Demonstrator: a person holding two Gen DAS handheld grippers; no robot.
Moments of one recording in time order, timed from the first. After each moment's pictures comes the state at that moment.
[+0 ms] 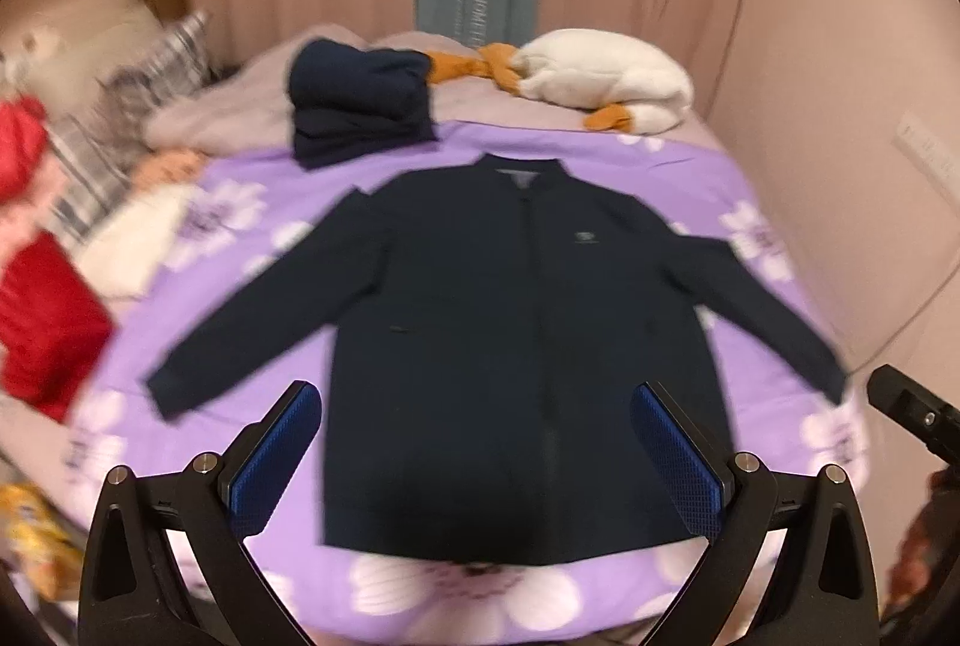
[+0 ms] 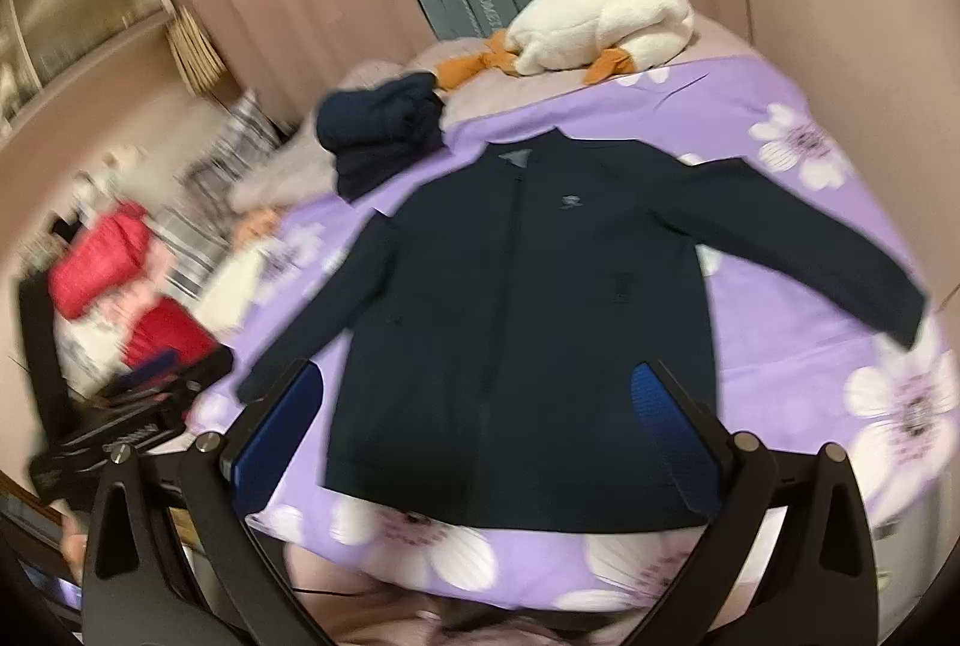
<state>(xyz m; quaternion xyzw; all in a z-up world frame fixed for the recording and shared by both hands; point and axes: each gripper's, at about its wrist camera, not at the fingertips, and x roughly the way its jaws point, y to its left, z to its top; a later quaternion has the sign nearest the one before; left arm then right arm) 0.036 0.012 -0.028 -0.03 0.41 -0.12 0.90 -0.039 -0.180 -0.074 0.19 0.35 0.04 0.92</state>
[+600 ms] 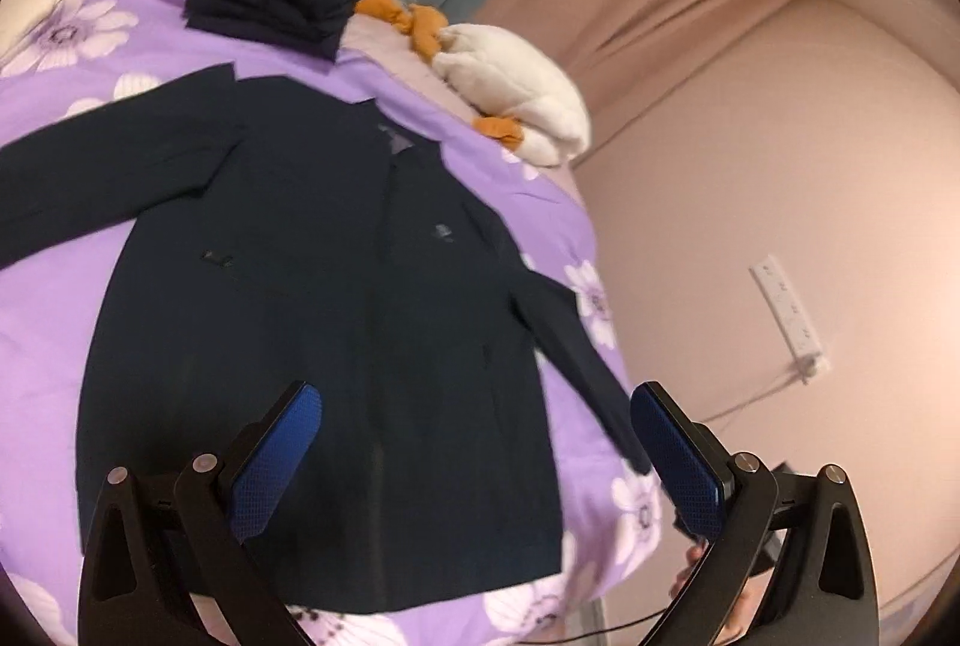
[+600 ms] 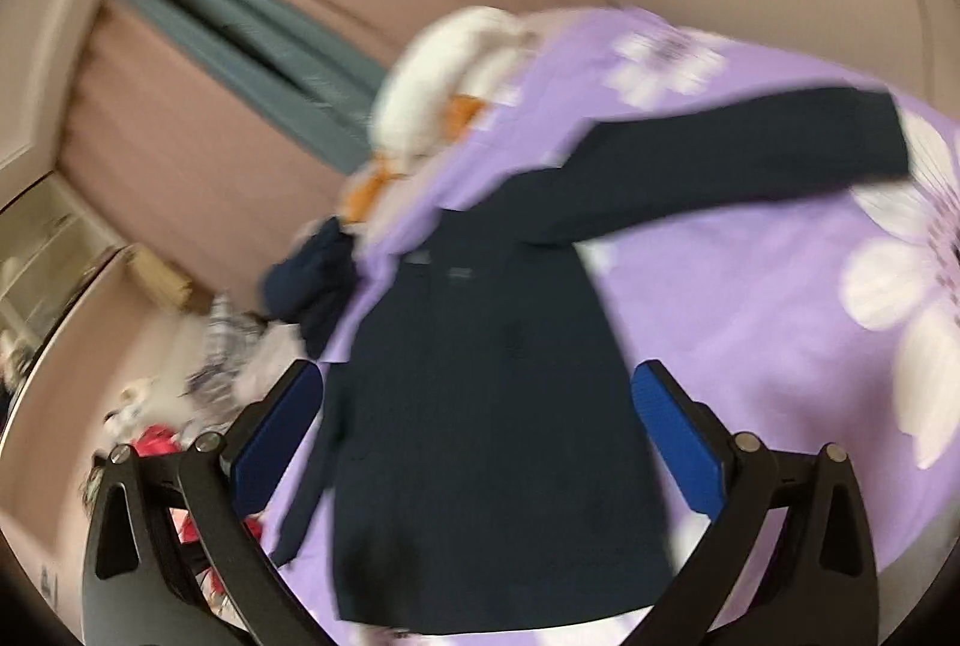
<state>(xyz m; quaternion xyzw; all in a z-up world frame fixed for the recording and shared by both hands) 0.089 0.049 -0.114 -0.28 0.42 -0.27 0.82 -0.054 -0.317 -0.200 0.41 0.24 -0.06 0.87</state>
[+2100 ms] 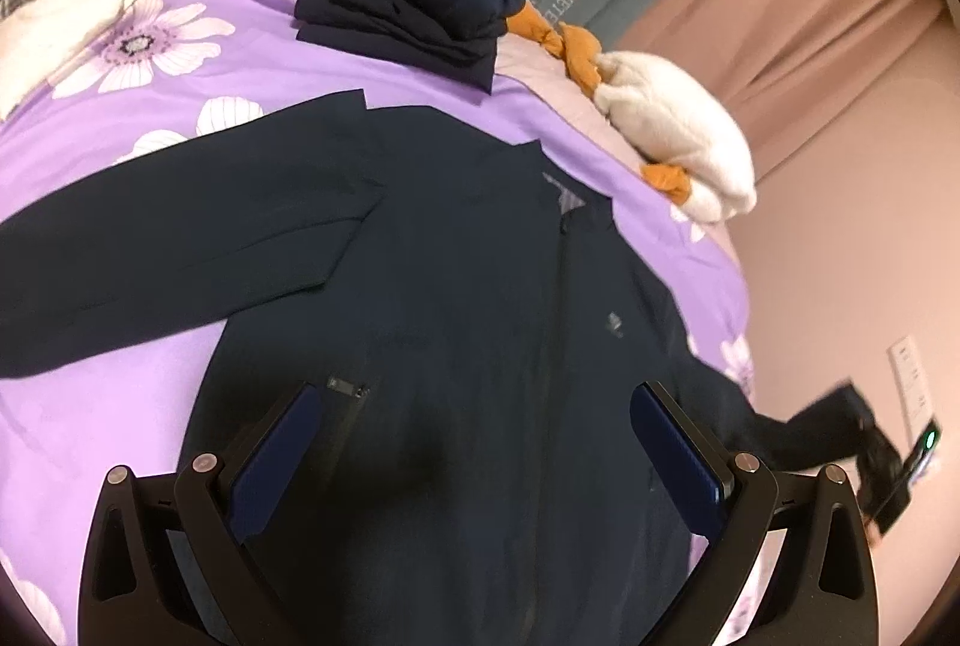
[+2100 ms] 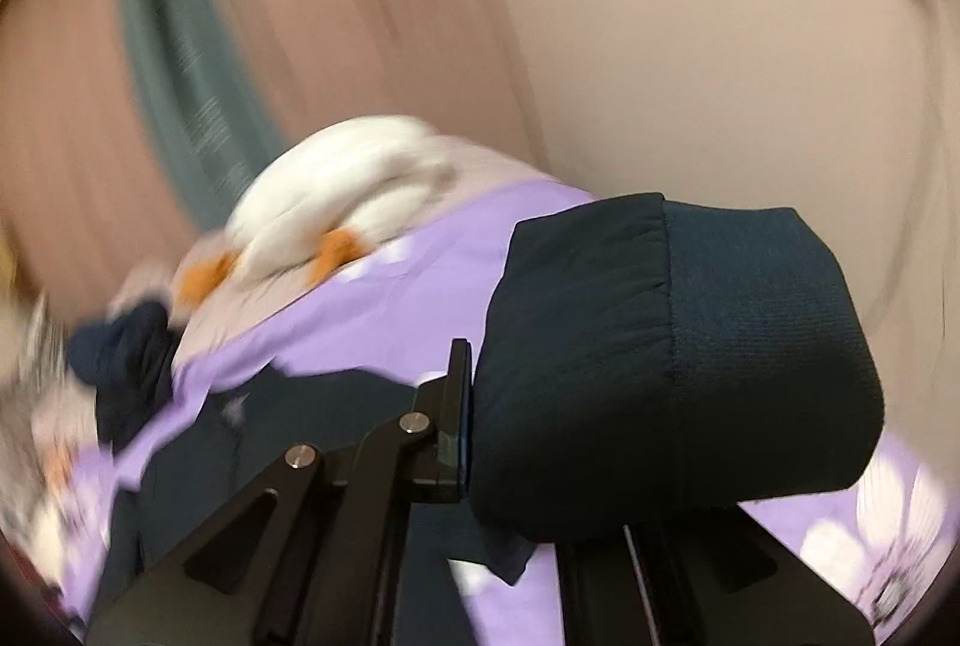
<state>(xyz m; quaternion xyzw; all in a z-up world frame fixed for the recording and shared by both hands) 0.203 0.080 -0.161 -0.27 0.45 -0.12 0.84 0.145 -0.354 -0.084 0.17 0.21 -0.23 0.94</state>
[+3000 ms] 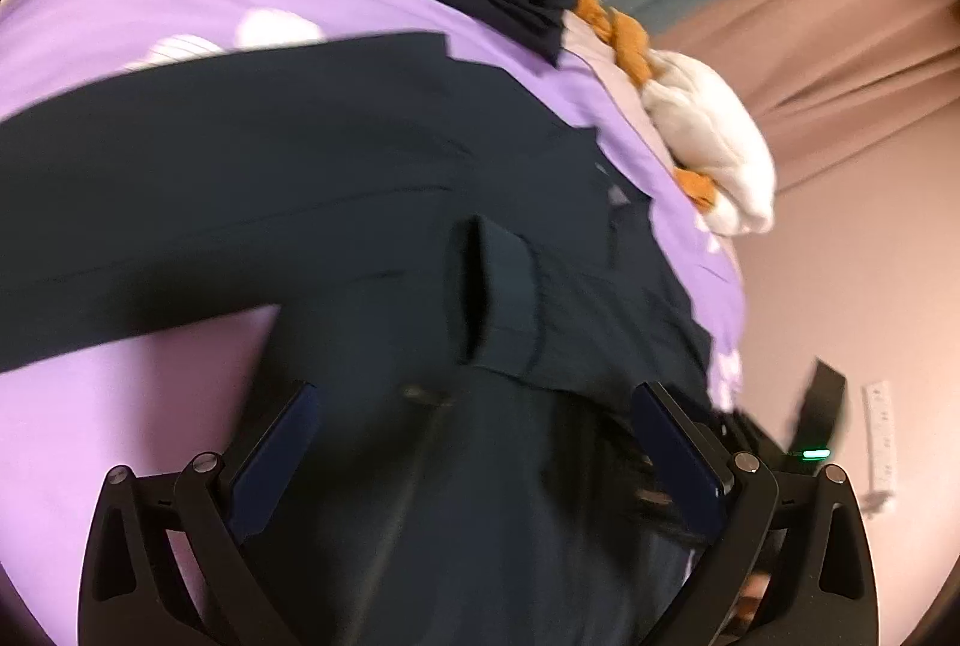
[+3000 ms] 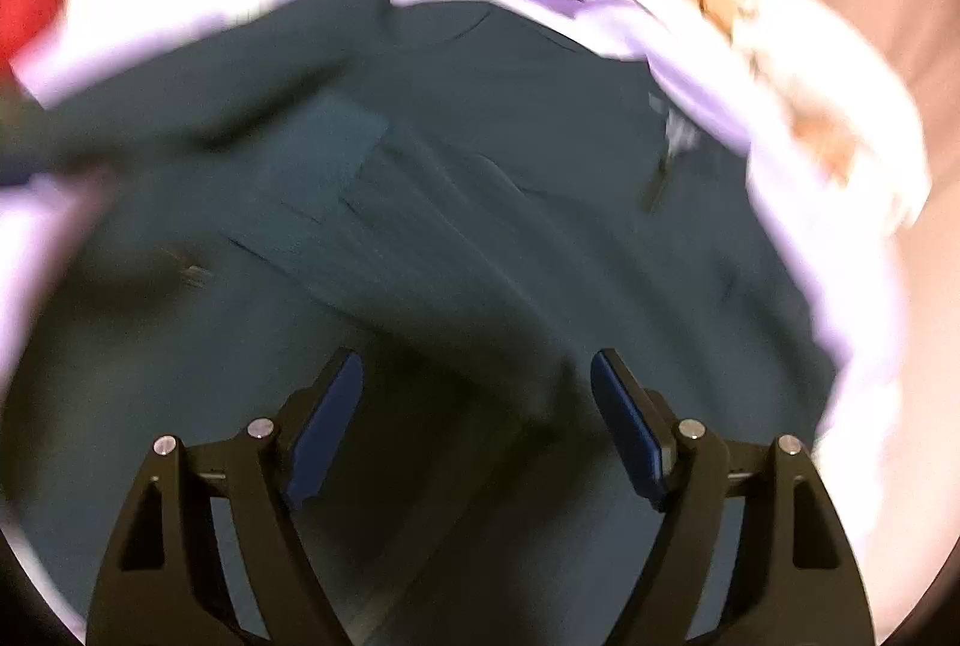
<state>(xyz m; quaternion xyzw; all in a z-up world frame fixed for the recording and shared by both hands) 0.242 0.124 -0.225 -0.33 0.49 -0.15 0.79 0.294 -0.072 -0.227 -0.16 0.48 0.11 0.86</state>
